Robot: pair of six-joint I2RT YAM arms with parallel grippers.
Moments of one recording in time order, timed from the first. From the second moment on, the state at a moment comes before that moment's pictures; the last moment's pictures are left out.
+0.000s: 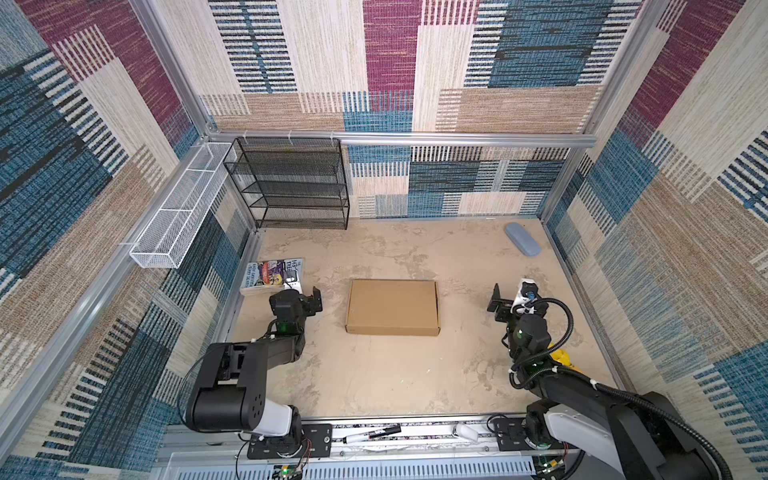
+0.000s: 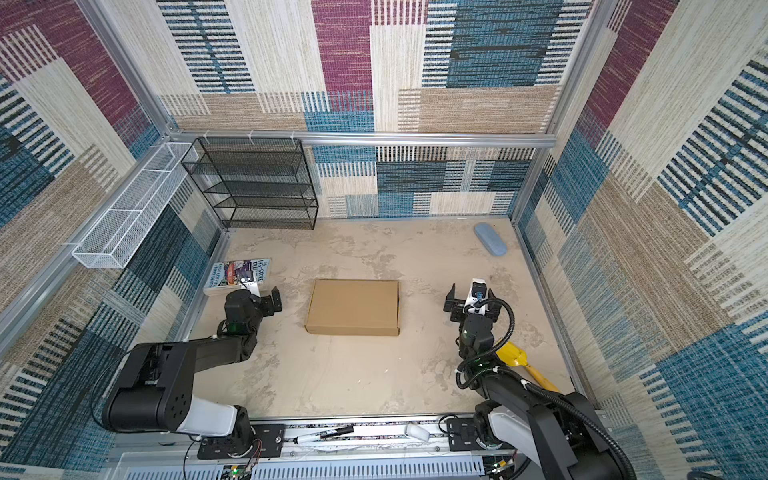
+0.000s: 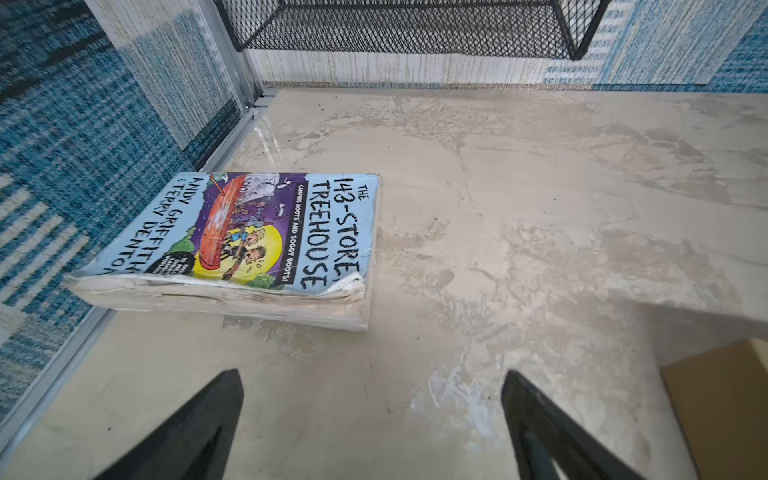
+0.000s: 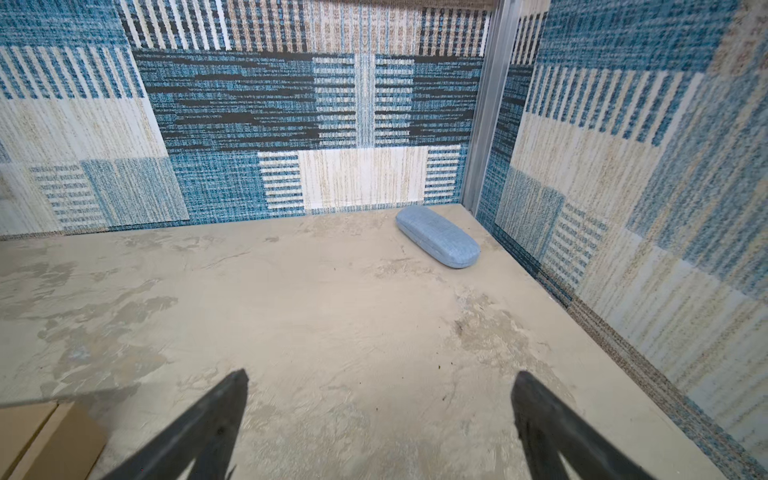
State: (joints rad) left arm -0.01 1.50 0.41 0.67 -0.18 -0.02; right arm 0.29 1.08 0.14 0.87 0.51 0.03
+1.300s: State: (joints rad) left arm 0.00 1.53 0.43 0.69 -0.12 -0.02; right arm 0.16 1.49 0.19 1.27 0.38 -0.09
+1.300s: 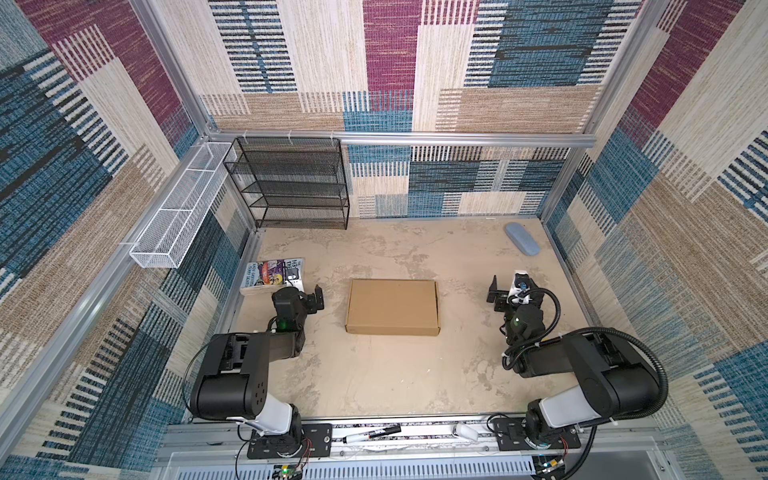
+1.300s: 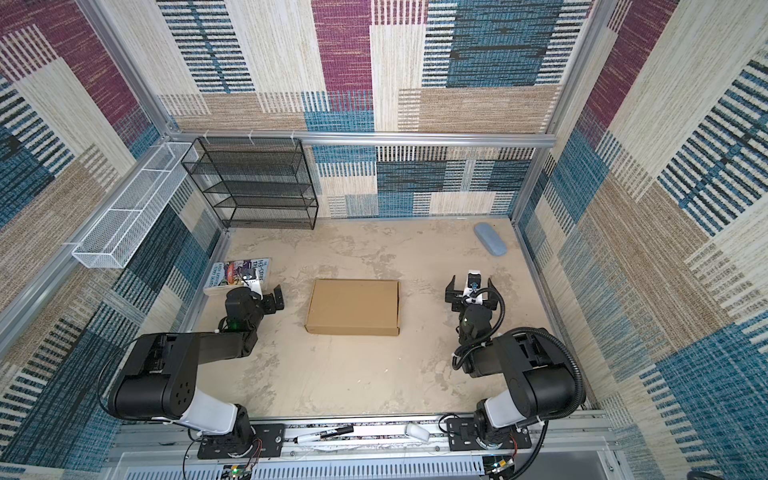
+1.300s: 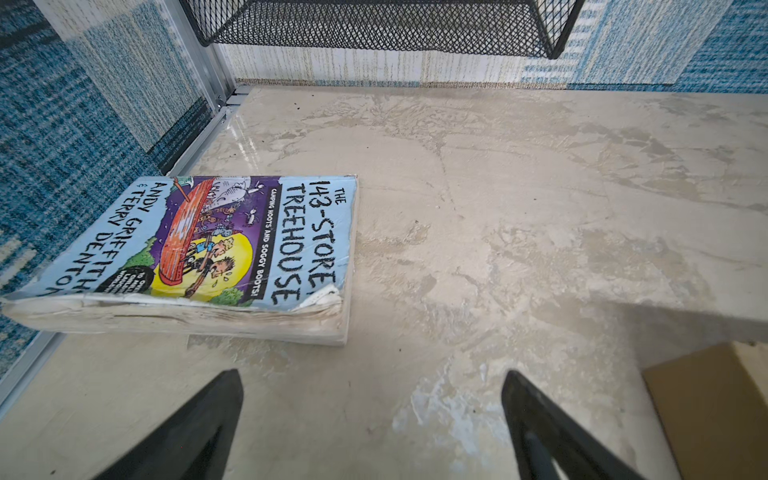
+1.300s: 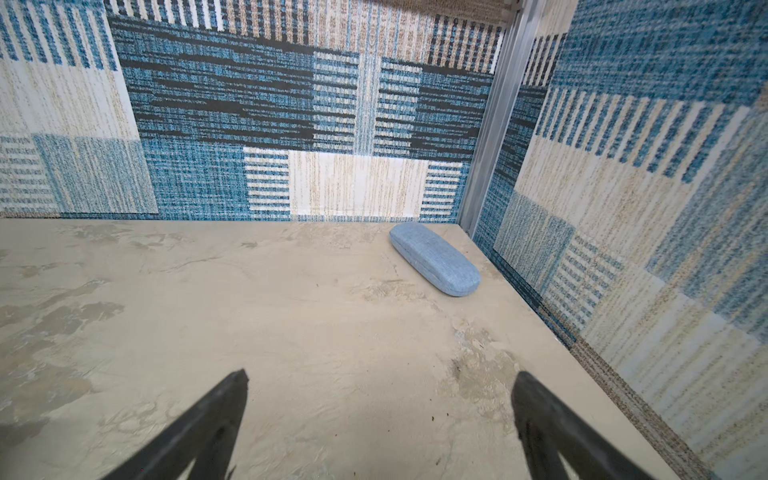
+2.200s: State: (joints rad) left arm 0.00 1.53 0.43 0.69 -0.12 -0.02; right arm 0.03 1.54 0.19 1.31 0.15 0.01
